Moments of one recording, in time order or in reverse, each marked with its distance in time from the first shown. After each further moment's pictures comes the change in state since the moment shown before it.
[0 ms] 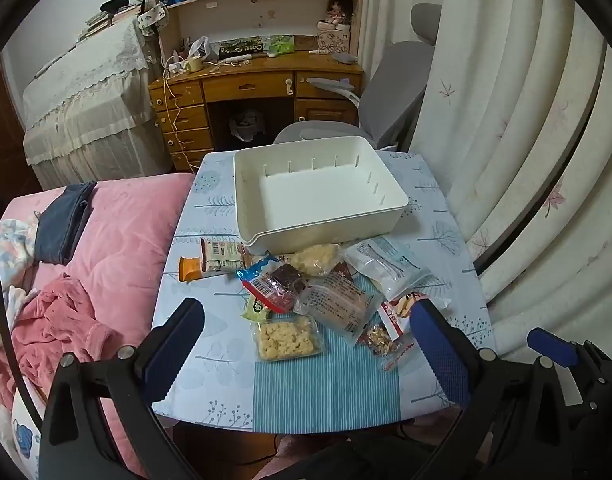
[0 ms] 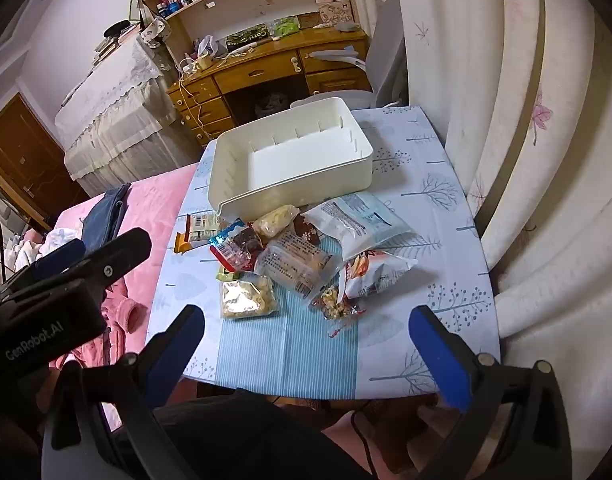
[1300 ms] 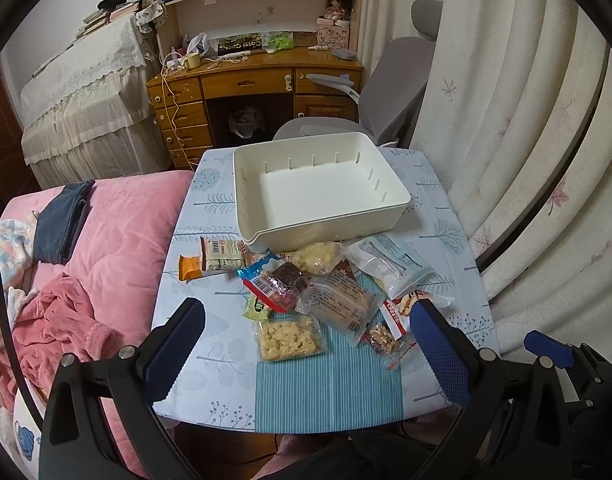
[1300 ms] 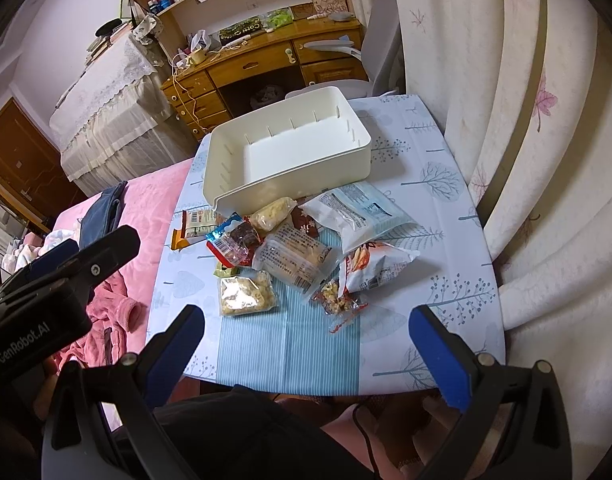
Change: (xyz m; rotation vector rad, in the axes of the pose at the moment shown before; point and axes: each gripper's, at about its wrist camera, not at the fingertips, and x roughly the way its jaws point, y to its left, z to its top) left arm 0.007 0.002 -0.004 0.003 -0.003 0.001; right arm 0.008 -0.001 -0.001 0.017 0.019 -0.002
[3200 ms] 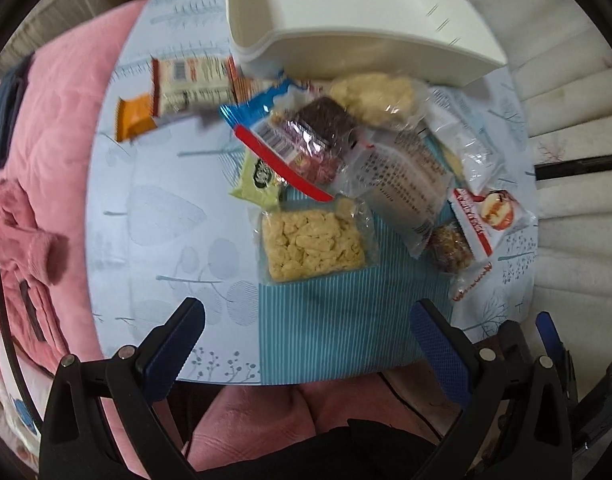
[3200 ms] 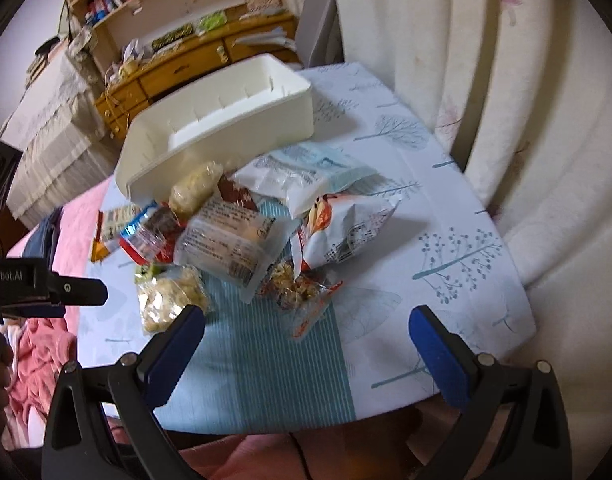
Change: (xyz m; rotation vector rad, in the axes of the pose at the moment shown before) left arm 0.208 0.066 -0.039 -0.091 0.663 -0.118; right arm 0.119 -0.021 -0.052 0.138 -0.007 -0.176
